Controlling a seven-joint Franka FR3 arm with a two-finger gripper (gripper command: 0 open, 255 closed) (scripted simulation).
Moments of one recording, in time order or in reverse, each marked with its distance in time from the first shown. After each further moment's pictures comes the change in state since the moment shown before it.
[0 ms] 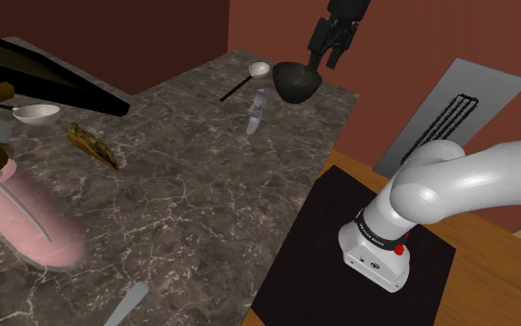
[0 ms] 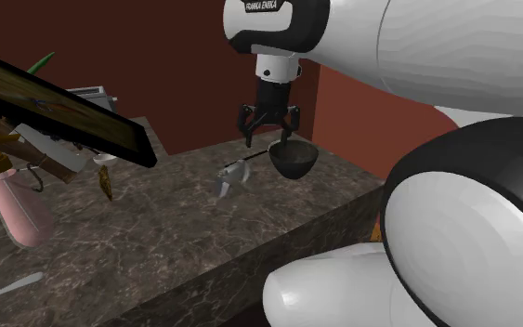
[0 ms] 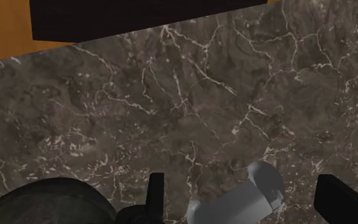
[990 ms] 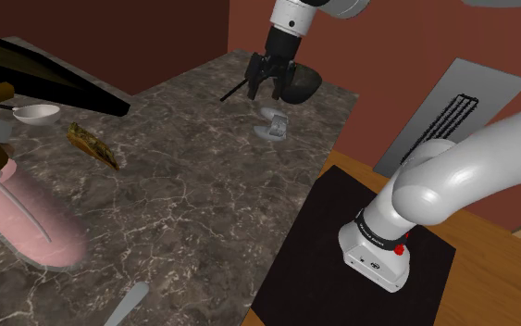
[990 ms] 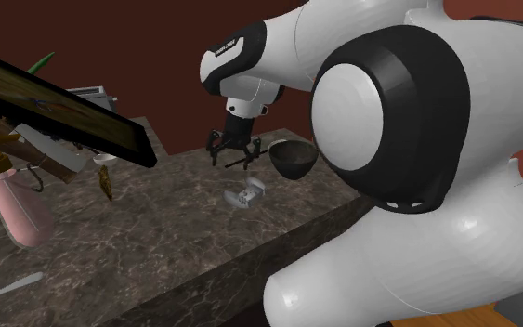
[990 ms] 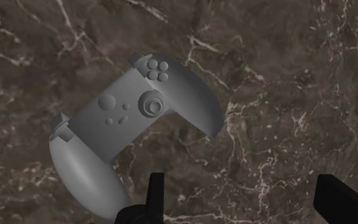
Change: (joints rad) arm 0.052 0.307 0.059 -0.040 0.206 0.327 0.110
